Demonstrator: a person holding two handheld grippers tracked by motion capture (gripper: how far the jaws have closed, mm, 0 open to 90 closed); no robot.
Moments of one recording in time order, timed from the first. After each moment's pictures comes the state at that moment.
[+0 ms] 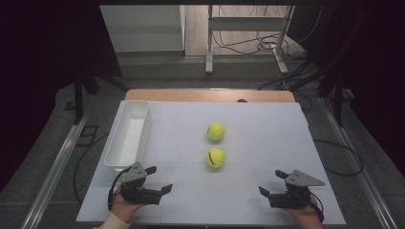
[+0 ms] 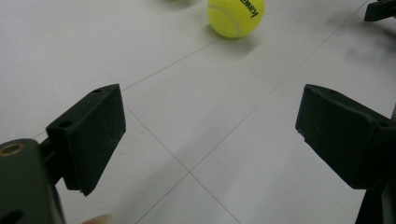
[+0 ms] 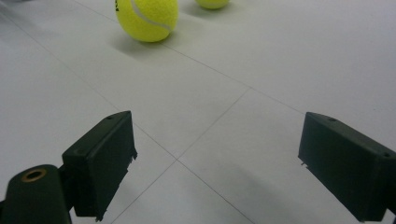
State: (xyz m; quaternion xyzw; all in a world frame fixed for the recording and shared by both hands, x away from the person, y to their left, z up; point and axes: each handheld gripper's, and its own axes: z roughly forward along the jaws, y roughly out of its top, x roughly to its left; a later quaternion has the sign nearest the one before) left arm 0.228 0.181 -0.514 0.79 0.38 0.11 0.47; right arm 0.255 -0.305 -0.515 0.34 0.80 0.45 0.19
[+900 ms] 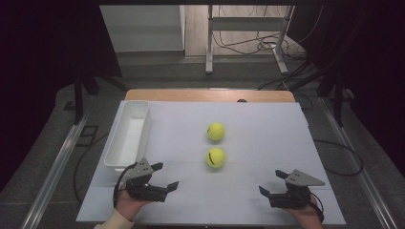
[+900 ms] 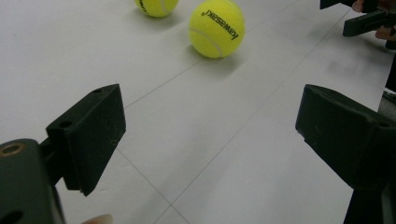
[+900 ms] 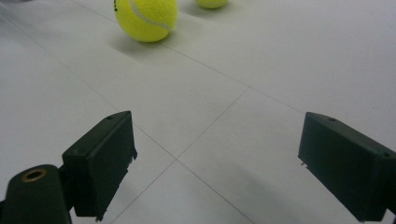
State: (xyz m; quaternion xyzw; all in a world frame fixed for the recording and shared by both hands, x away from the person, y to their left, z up) left arm 0.235 0.164 -0.498 0.79 0.36 0.10 0.48; right arm 0.255 -0.305 -0.515 0.35 0.80 0.45 0.19
